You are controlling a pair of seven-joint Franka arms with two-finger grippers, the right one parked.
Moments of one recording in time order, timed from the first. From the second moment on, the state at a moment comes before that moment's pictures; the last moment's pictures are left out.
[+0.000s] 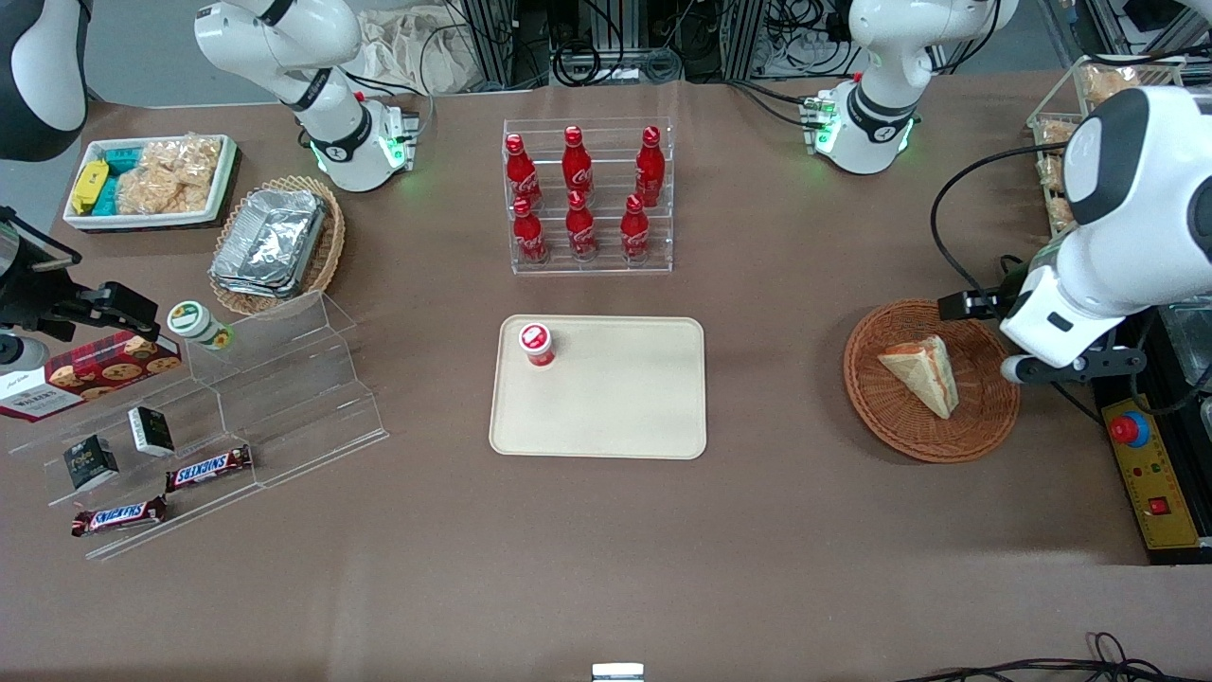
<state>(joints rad) 0.12 0.12 -0.25 -1.72 0.07 1.66 -0.26</state>
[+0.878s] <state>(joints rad) 0.15 0.08 -0.23 -2.10 0.07 2.07 -0.57</state>
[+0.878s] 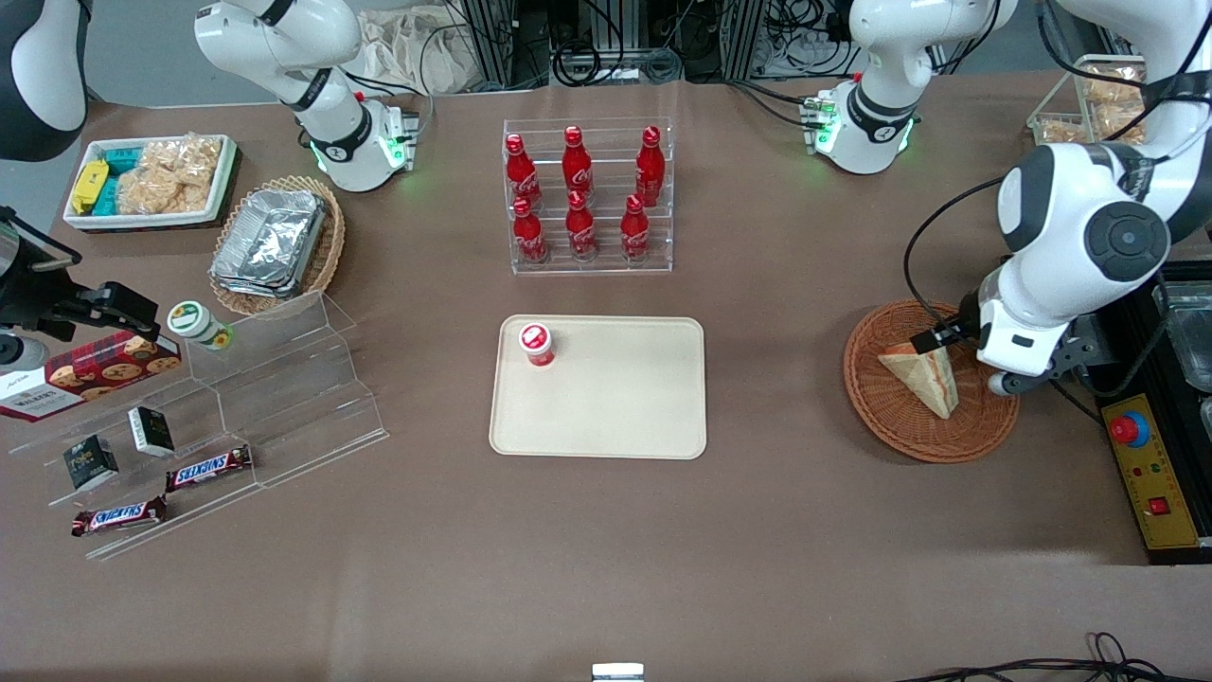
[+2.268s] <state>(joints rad) 0.15 0.28 -0.14 -2.21 0.12 2.35 -0.68</state>
